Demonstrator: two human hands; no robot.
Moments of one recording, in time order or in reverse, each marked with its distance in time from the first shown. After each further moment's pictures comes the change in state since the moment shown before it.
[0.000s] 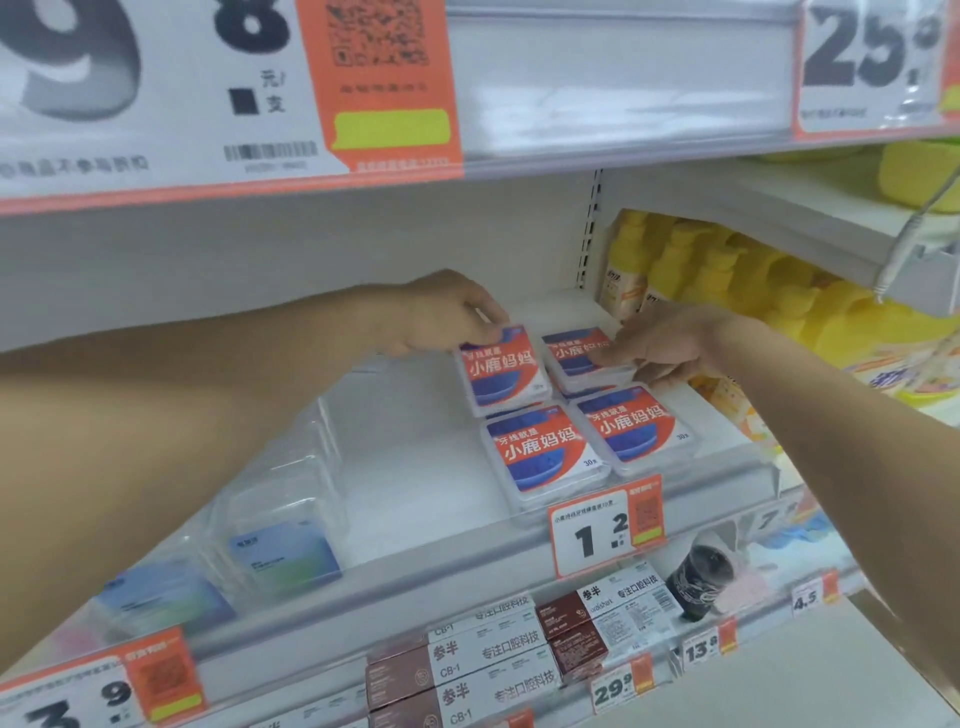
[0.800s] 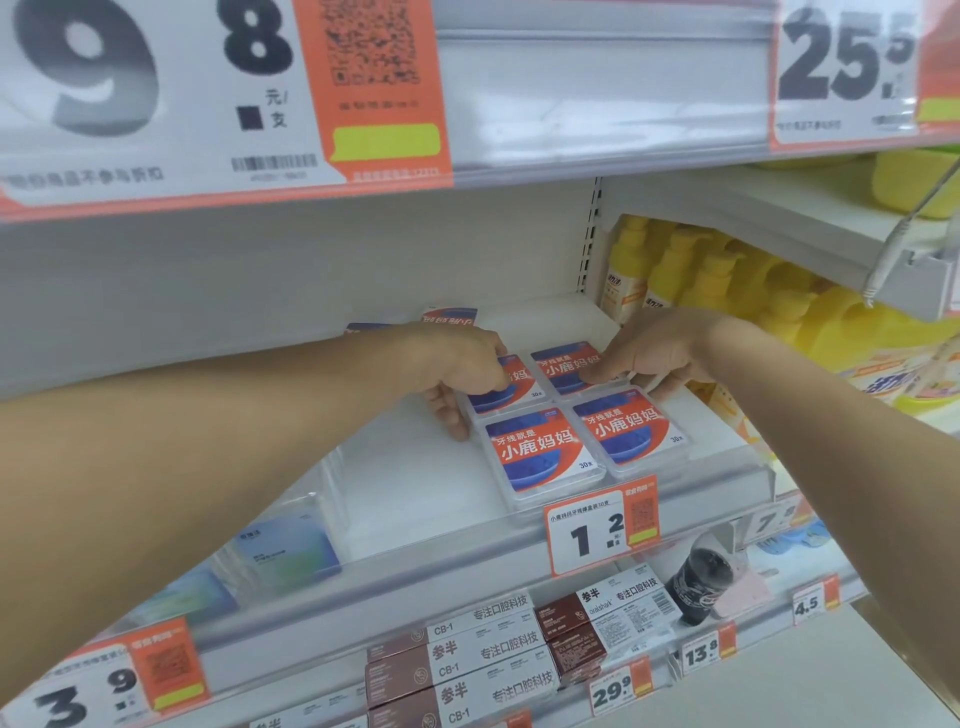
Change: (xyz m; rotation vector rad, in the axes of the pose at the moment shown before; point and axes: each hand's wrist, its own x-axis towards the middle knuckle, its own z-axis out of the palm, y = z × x) left_hand -0.010 0.014 0.038 0.106 -0.167 -0.362; right_hand -0.008 -0.010 0.009 -0.167 -0.071 0.005
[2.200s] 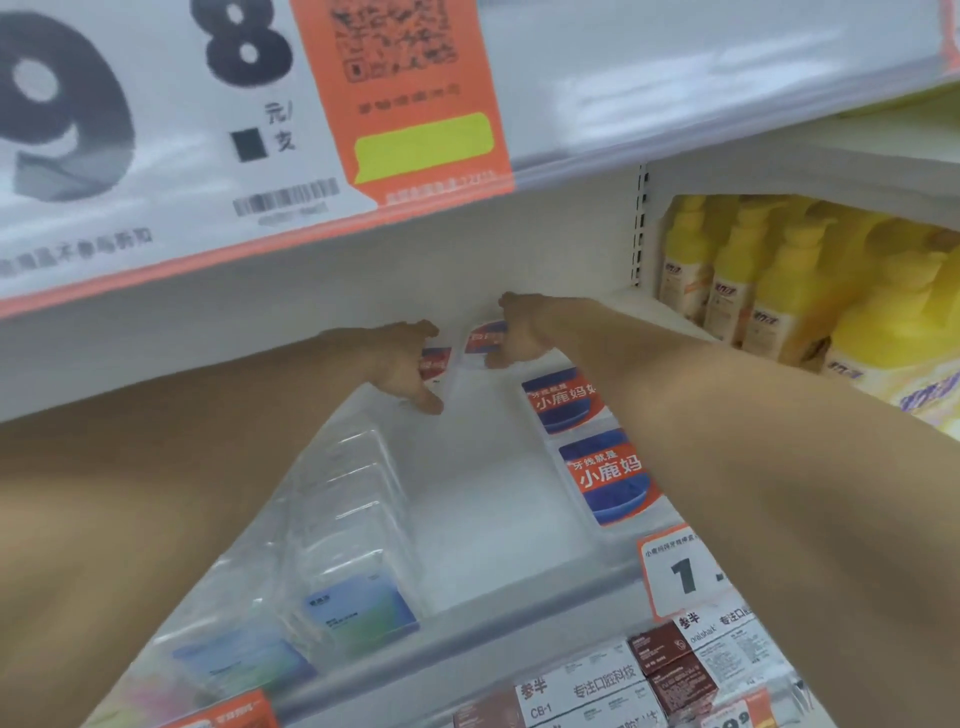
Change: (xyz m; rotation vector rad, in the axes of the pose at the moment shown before) left_hand 0.058 -0.099 -0.087 0.592 0.190 0.050; right_hand 0.091 -0.136 0.066 -0.446 0.200 -0.415
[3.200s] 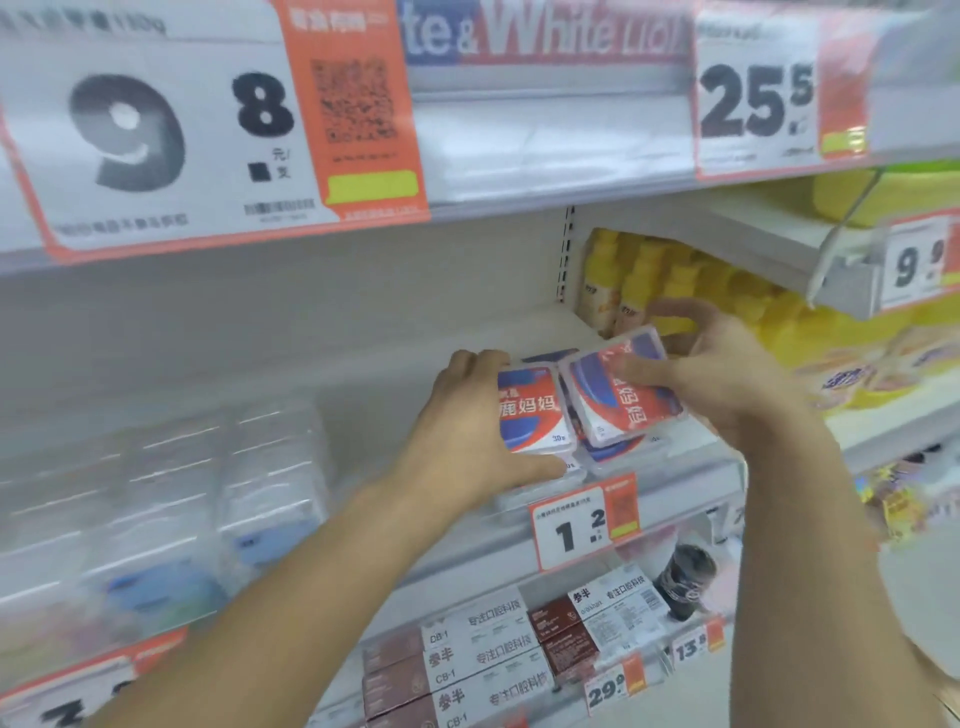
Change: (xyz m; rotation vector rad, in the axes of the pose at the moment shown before) left_hand -0.145 0.146 0.049 -0.550 0.506 0.290; right_hand -0.225 0.117 -0.012 0.984 0.531 0.210
